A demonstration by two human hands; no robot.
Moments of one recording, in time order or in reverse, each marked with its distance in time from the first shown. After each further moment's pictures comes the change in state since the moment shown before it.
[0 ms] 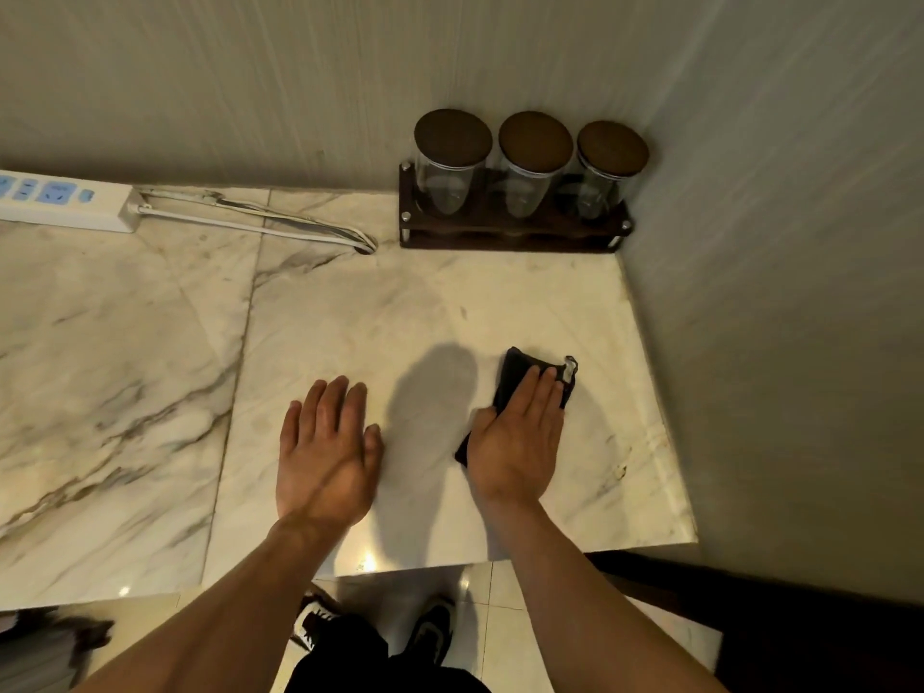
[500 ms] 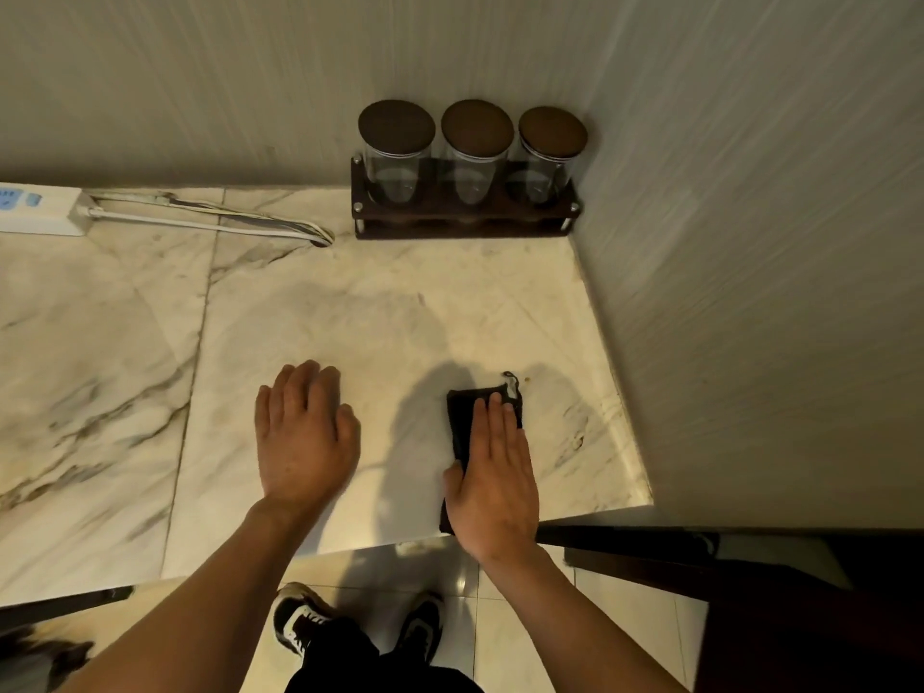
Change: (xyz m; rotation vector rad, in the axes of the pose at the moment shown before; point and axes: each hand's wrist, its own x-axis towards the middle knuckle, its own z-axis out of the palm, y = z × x) left_hand 0.003 0.026 -0.002 -0.165 0.161 -0.042; right_hand -0.053 0.055 -0.024 -0.048 -0.149 -0.318
